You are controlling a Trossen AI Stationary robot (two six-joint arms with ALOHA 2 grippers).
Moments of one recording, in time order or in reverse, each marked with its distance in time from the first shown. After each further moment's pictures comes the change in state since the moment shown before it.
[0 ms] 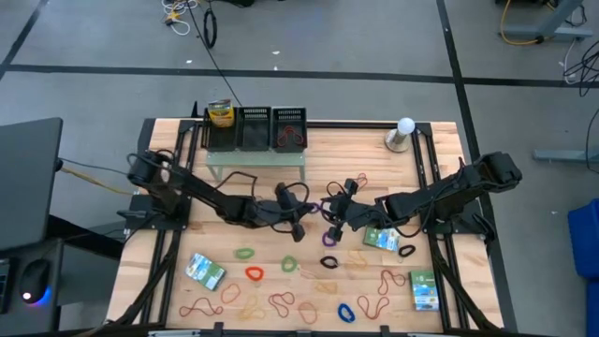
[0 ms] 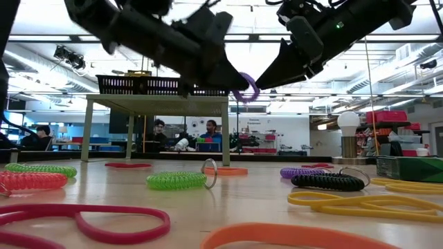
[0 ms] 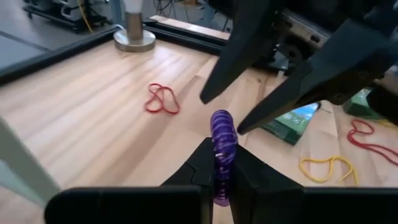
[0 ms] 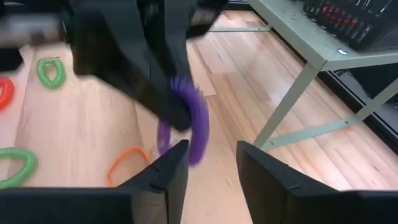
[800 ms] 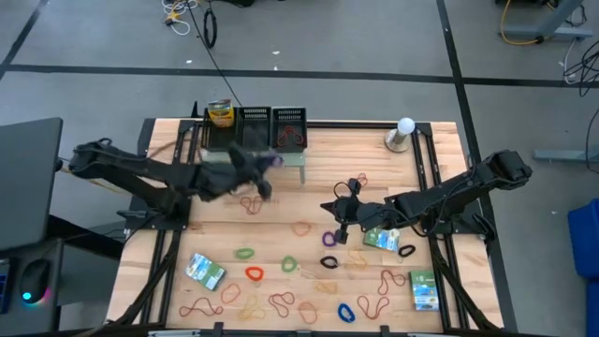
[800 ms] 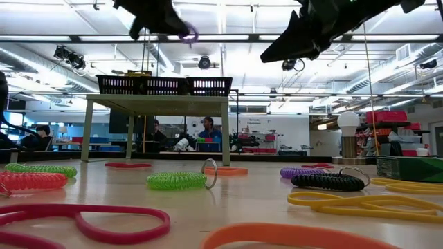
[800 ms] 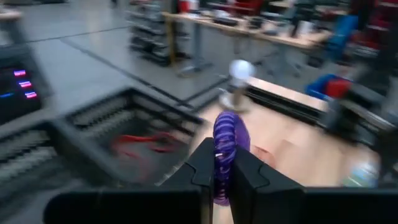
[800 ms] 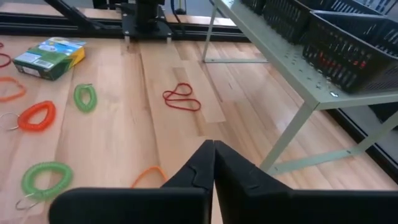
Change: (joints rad) left arm 0.111 -0.621 0.002 -0.561 -0.254 0.038; right arm 0.043 -0.099 0.000 0.009 -0.005 -0.063
